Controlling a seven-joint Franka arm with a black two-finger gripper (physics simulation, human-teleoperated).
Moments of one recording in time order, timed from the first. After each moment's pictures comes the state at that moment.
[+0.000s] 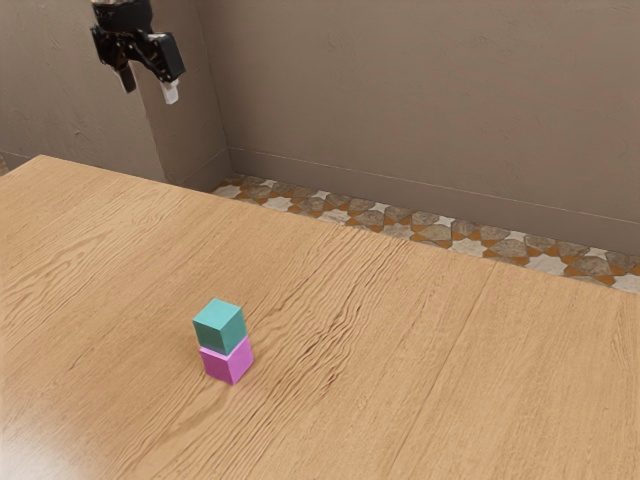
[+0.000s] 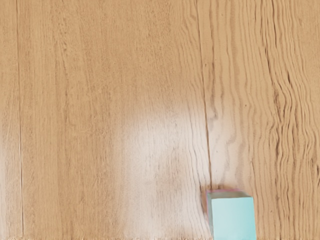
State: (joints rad) arm 0.03 0.20 0.09 -1.09 0.01 1.39 0.20
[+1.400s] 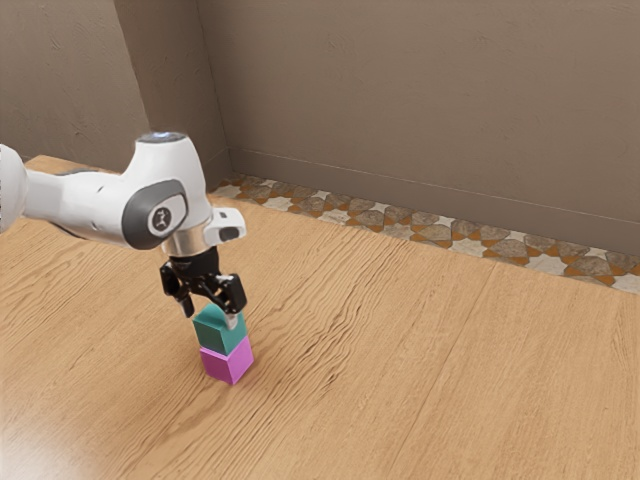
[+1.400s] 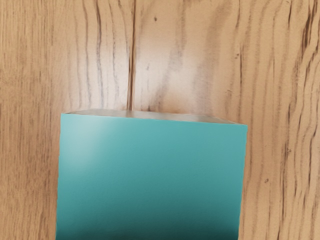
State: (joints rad) arm 0.03 0.02 -0.05 -2.23 -0.06 2.19 -0.02
